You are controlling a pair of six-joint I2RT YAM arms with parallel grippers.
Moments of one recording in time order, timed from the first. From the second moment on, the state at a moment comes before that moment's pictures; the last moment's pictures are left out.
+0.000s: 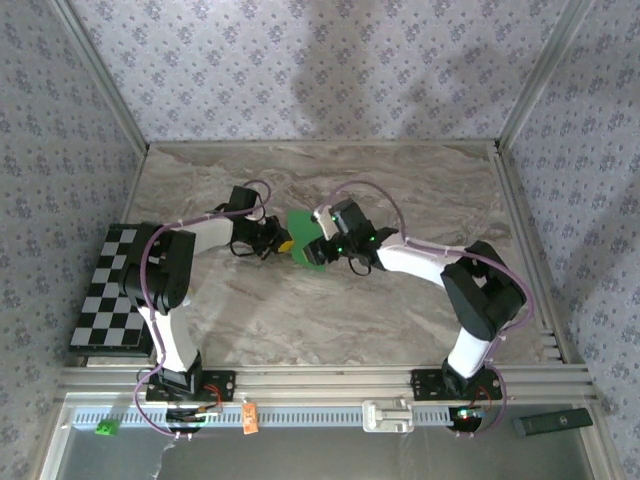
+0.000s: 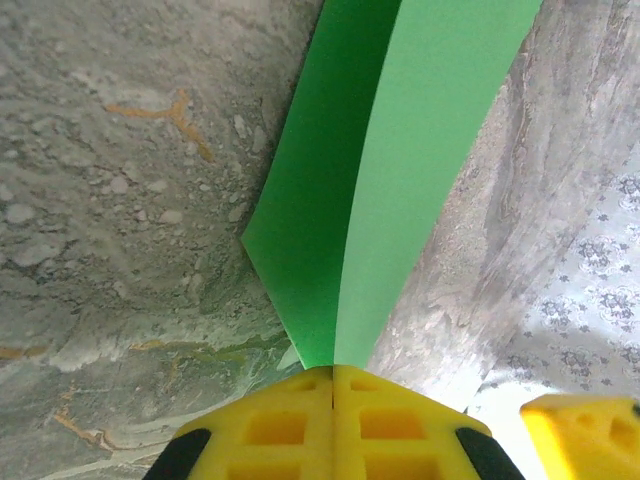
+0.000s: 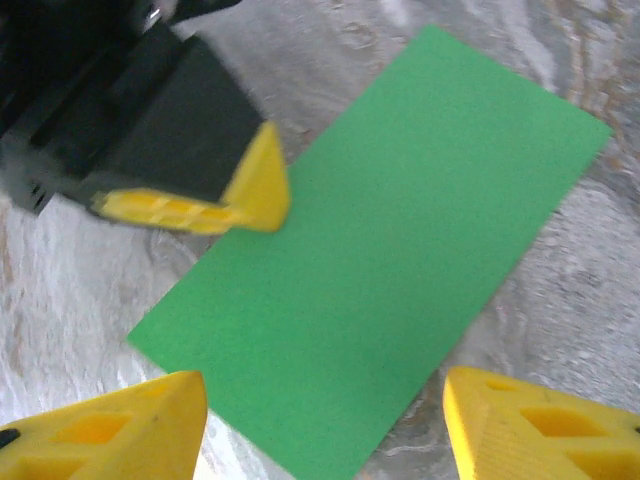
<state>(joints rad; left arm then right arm) -0.32 1.86 1.06 -0.24 0.67 -1.00 0.72 1.72 1.03 -0.07 -0.16 0.08</state>
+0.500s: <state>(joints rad) -0.33 1.86 1.07 -0.25 0.67 -1.01 0.85 1.78 0.95 0.10 -0.01 -0.26</state>
